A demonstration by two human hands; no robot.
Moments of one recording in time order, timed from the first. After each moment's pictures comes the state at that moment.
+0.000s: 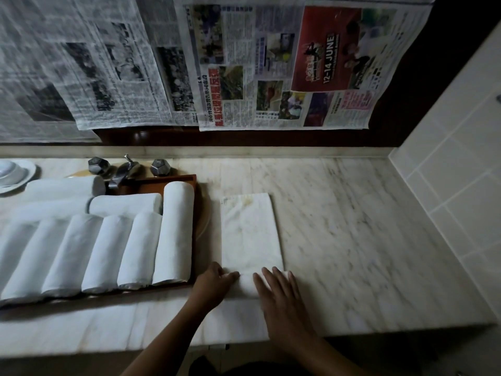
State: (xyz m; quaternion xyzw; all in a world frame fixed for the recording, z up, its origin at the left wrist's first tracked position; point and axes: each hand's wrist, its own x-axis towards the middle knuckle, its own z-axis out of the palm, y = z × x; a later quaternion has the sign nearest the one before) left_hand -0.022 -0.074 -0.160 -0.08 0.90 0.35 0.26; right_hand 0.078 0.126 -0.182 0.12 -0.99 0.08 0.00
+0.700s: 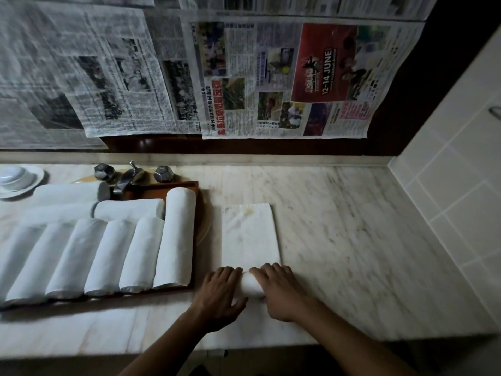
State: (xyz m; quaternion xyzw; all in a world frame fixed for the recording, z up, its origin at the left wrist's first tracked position) left_hand -0.006 -0.078 -0.168 0.29 0.95 0.11 0.10; right_hand 0.016 0.138 -0.143 0.17 -0.97 0.04 -0.17
